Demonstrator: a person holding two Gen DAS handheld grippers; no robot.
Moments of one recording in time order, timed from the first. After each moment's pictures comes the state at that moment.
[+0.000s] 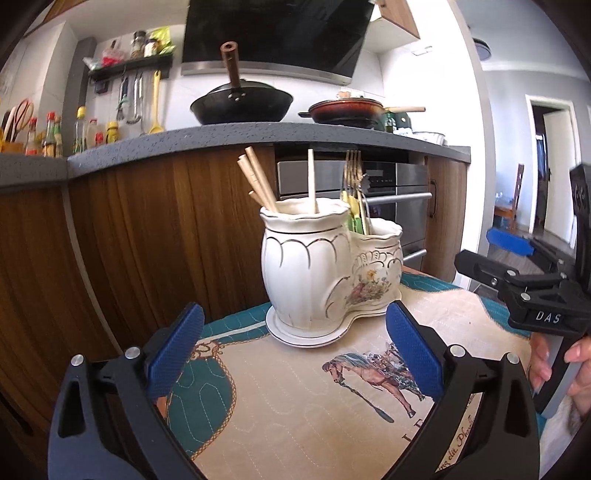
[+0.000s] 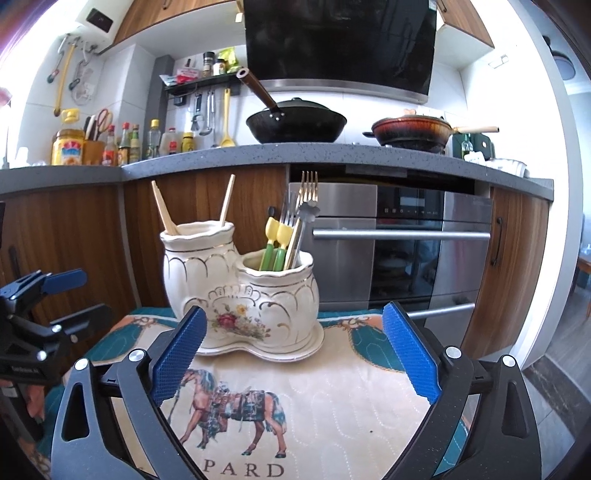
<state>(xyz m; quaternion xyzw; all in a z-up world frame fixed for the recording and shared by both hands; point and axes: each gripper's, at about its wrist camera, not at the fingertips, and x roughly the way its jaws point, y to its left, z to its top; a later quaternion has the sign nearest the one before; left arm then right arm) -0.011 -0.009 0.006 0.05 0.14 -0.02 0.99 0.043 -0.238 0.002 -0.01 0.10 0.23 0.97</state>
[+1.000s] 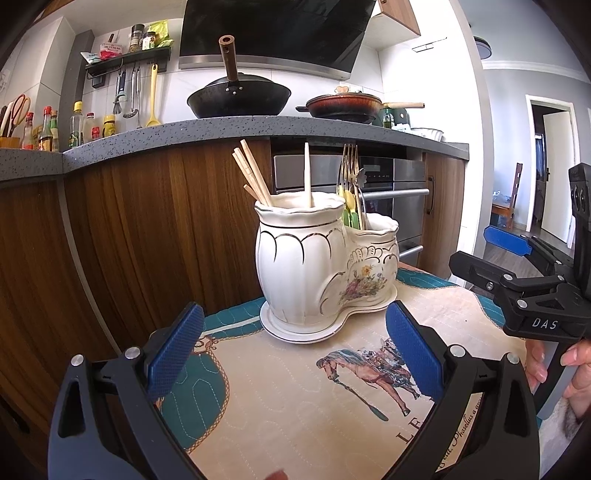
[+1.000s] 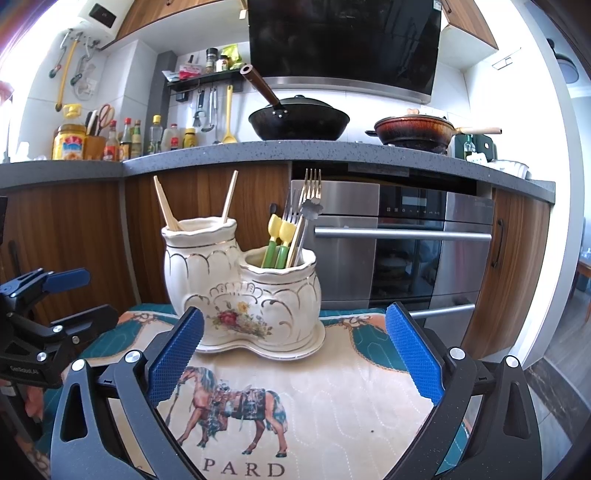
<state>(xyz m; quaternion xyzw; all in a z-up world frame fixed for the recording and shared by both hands) -0.007 -0.008 0.005 0.04 0.16 -0.02 0.99 0.044 -0.234 0.000 -0.01 0.10 0.23 0.97</state>
